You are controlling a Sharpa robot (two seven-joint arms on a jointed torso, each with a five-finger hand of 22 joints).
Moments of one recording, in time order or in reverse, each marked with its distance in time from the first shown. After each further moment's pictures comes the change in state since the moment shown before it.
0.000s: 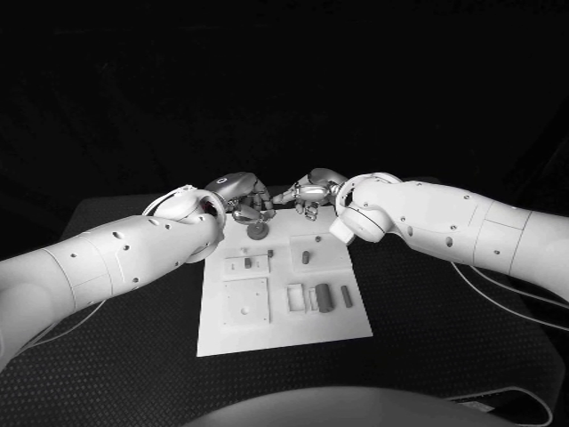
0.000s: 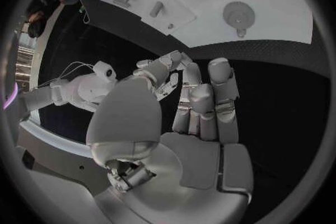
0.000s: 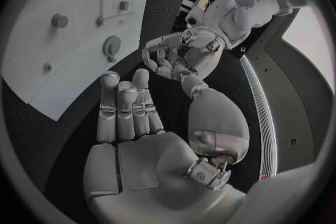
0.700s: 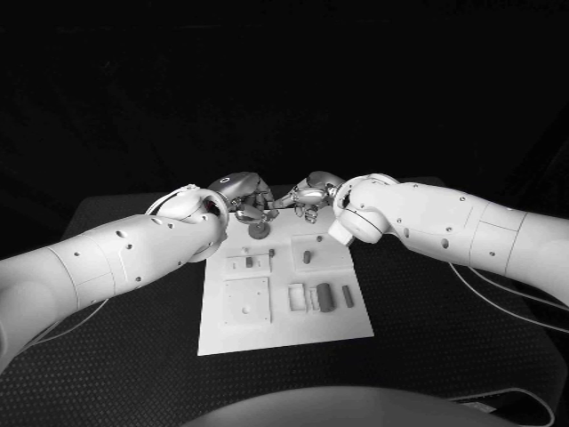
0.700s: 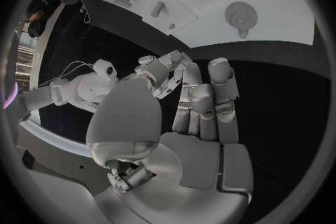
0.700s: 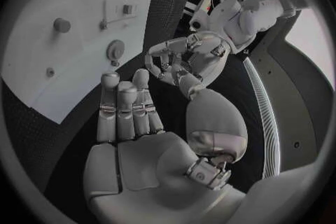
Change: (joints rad) left arm 0.000 0.002 0.000 0.005 0.001 0.000 -0.002; left_hand 0.000 0.000 0.000 0.000 0.000 0.001 -0.003 0.000 -0.001 0.003 -0.003 0.000 0.001 0.004 -0.004 0.000 0.001 0.000 0.000 0.000 0.000 0.000; right arm -0.003 0.023 -0.002 -0.016 -0.021 0.012 -0.039; right_hand 0.016 0.045 -0.021 -0.046 0.000 -0.006 -0.001 0.000 0.000 -0.002 -0.002 0.004 0.000 -0.002 0.001 0.000 0.000 0.000 -0.001 0.001 0.000 0.000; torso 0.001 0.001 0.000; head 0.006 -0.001
